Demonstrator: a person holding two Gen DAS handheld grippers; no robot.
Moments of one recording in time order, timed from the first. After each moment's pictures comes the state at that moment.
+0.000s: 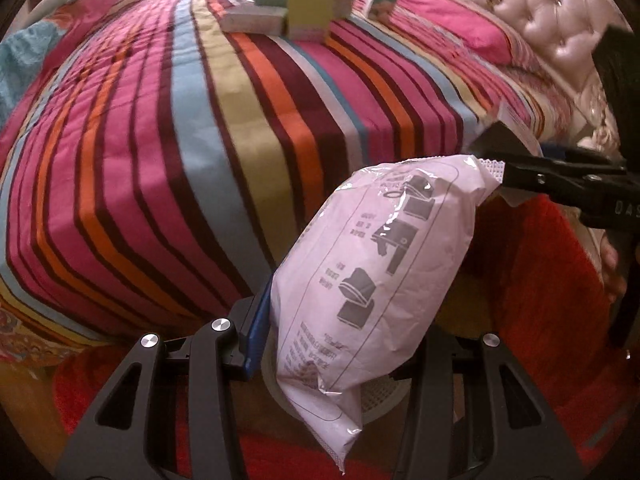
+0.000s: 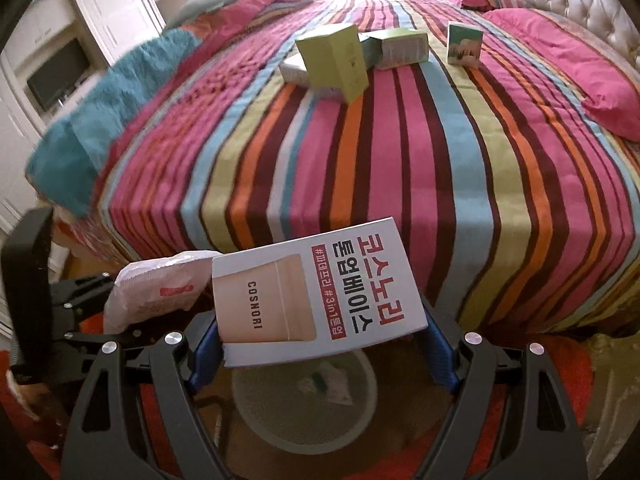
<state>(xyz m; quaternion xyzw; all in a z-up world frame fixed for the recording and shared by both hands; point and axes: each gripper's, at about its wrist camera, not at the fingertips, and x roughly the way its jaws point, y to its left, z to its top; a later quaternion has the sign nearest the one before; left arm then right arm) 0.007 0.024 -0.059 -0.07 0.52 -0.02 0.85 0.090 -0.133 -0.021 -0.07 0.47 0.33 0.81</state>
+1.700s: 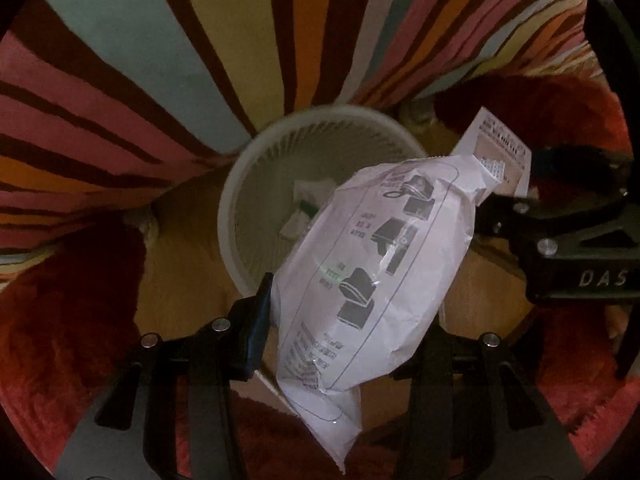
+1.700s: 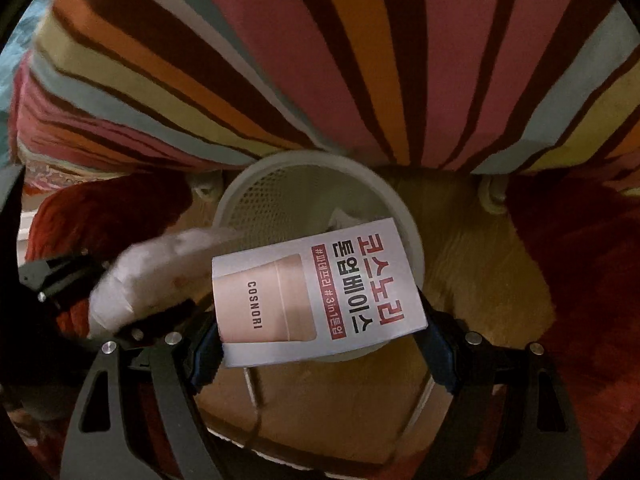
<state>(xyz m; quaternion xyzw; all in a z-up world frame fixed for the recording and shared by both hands) 0.025 0.010 -0.199 -0.10 0.75 -0.05 0.65 0.100 -0.105 -0.179 -0.08 0.75 0.25 0.61</state>
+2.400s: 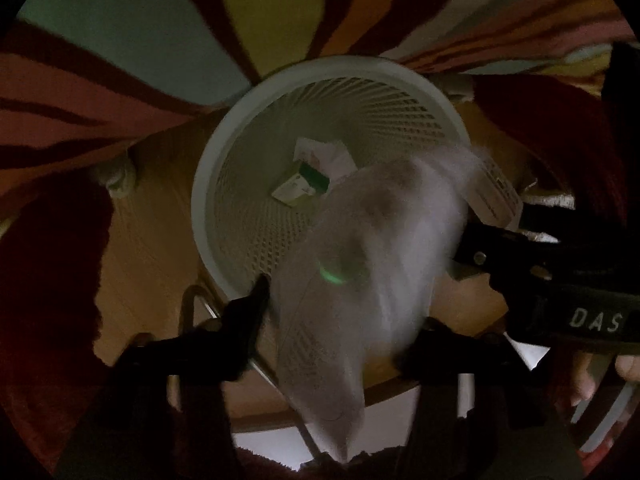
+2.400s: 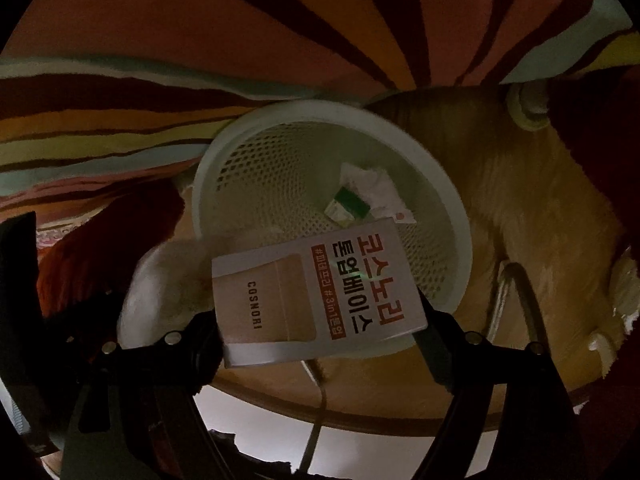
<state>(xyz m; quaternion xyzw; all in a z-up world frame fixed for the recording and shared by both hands) 0.048 0.020 -0.269 -0.17 0.82 -0.01 0.55 0.103 -0.103 -0.261 0.03 0.83 0.20 0.53</state>
